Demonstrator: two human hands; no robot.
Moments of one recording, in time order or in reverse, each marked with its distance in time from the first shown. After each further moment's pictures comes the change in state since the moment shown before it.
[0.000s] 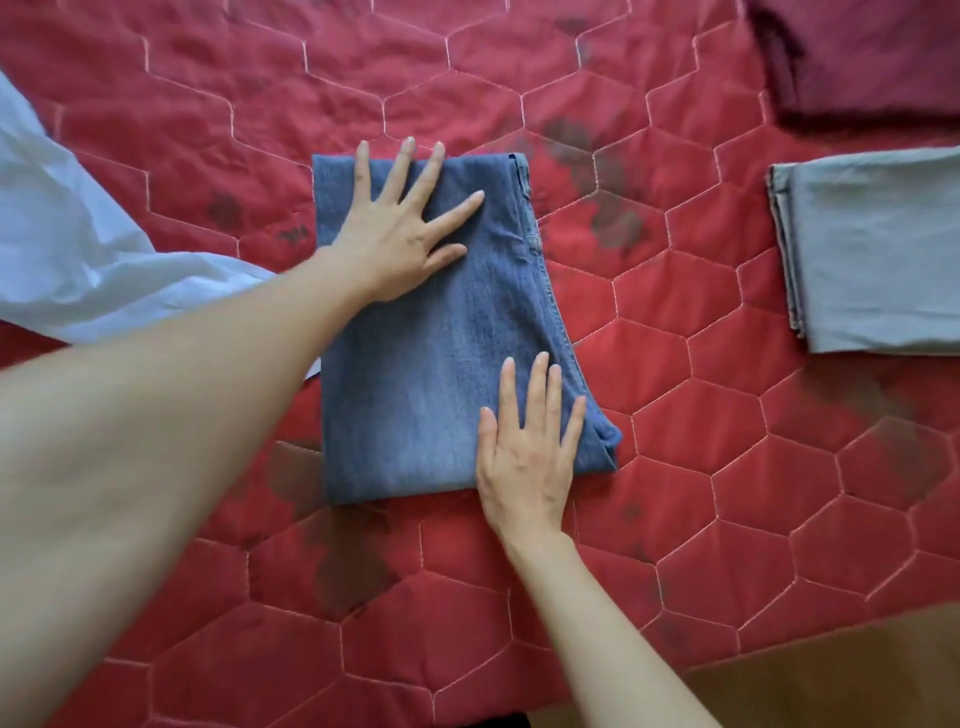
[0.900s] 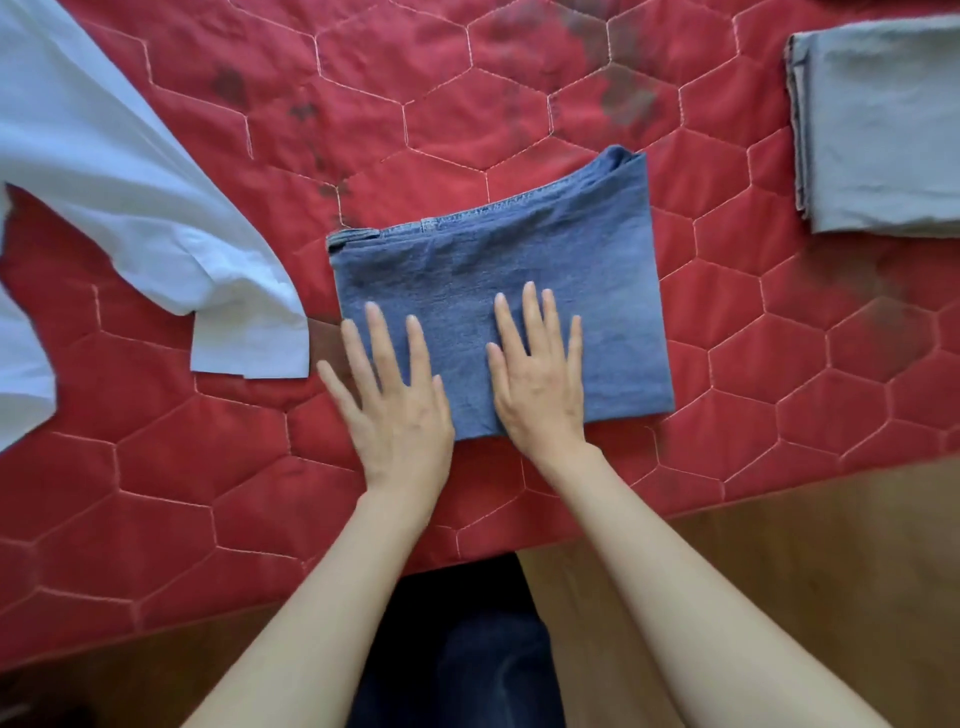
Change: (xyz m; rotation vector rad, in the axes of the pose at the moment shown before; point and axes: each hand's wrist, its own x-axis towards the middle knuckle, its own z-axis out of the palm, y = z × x) left_hand -0.250 0.169 -0.001 -0.351 -0.052 -0.582; right_hand -0.045 0.013 -0.028 0.093 -0.219 -0.193
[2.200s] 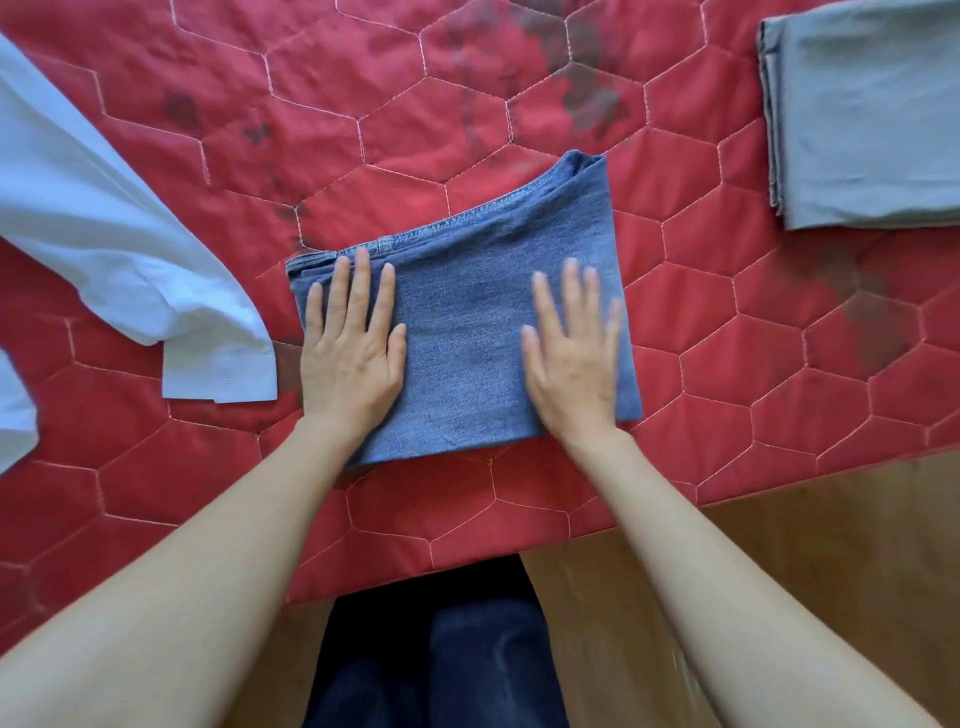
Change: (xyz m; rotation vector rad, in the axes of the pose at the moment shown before) left_hand 0.083 -0.022 0.010 0.066 0.077 0.285; right_hand 0.023 0.062 -0.018 0.026 0.110 0.063
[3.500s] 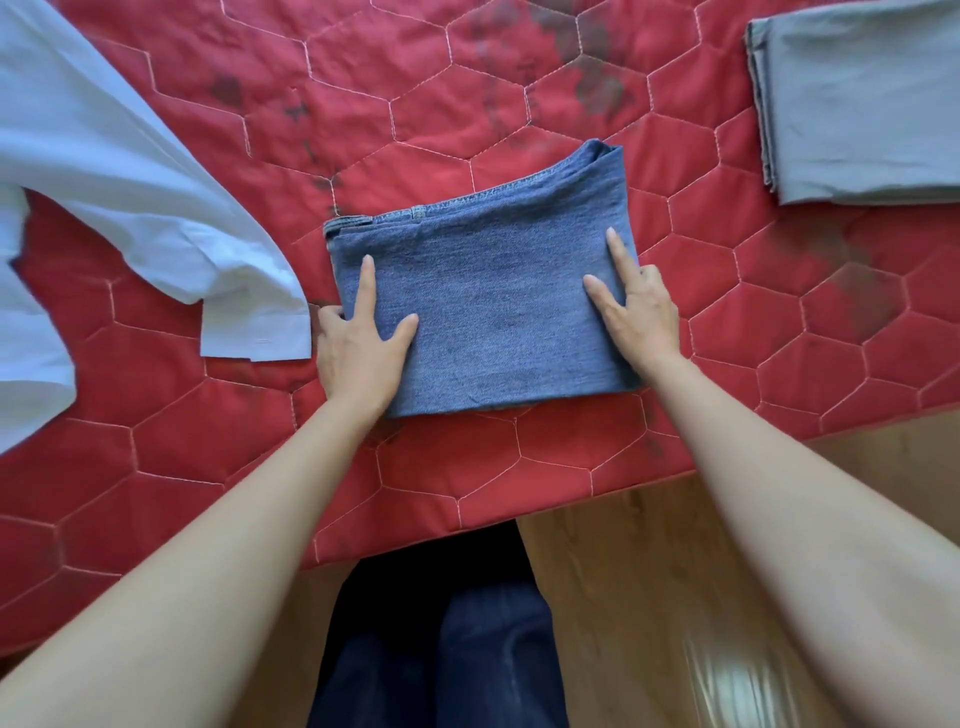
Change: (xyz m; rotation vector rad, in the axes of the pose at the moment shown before) left_hand -0.032 -0.005 -0.024 -0.568 -0.178 -0.517; right_hand 0.015 0.055 -0.008 0.267 -0.137 0.304
